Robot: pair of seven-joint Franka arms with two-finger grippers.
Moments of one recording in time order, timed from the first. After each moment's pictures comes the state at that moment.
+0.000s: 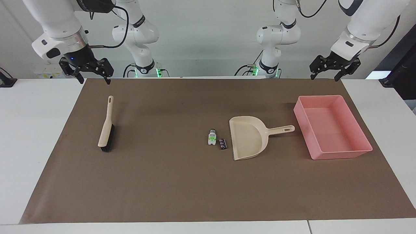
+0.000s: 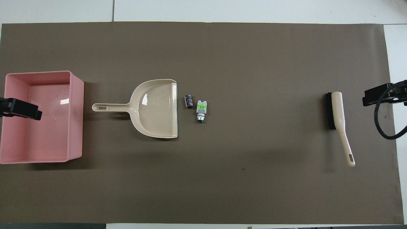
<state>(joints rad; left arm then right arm) -0.04 -0.08 -0.03 -1.60 -0.01 1.43 0.11 0.05 -0.04 -0.07 -1.57 -0.04 1.48 0.01</state>
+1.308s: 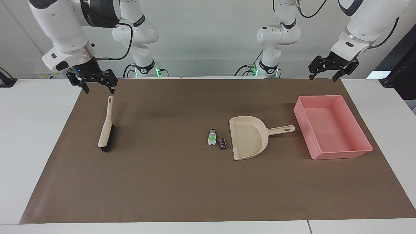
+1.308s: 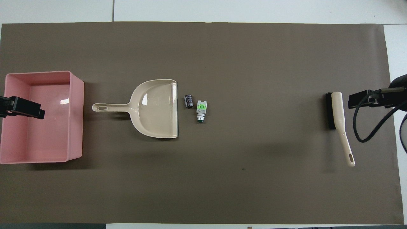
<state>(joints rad) -0.04 -0.06 -0.03 -1.60 -0.03 1.44 0.09 0.05 -0.10 -0.07 -1.83 -0.04 1.70 0.01</state>
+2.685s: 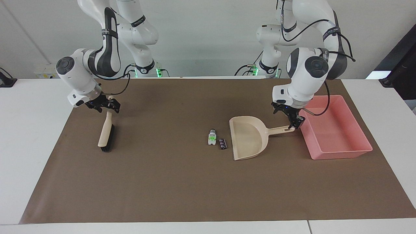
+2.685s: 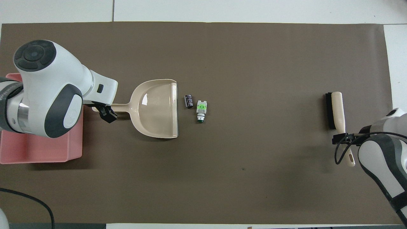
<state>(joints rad) -0.26 0.13 -0.04 -1.88 0.06 1.92 0.81 -0.18 -0.10 -0.08 -2.42 0.02 2.18 -0.17</state>
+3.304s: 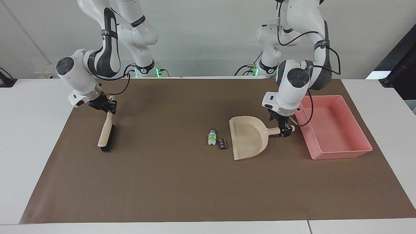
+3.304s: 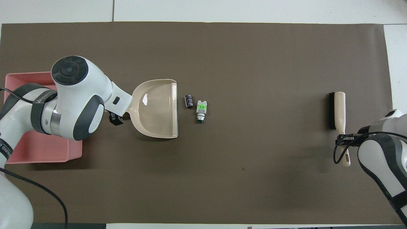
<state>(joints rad) -0.29 0.20 -0.04 -1.96 0.11 2.09 1.00 -0.18 -0.10 -0.07 -2.42 0.07 2.18 -0.17</state>
